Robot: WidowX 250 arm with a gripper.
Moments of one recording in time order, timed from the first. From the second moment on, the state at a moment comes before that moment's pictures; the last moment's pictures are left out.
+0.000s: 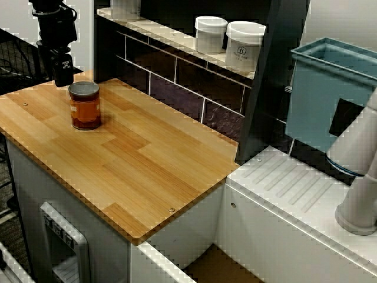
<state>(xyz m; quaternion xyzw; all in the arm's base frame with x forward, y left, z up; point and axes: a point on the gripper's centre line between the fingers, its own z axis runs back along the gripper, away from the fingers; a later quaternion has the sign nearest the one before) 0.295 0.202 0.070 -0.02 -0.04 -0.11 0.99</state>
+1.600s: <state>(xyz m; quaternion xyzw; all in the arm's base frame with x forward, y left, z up) 0.305 0.101 0.062 -0.03 -0.02 -0.11 0.99</state>
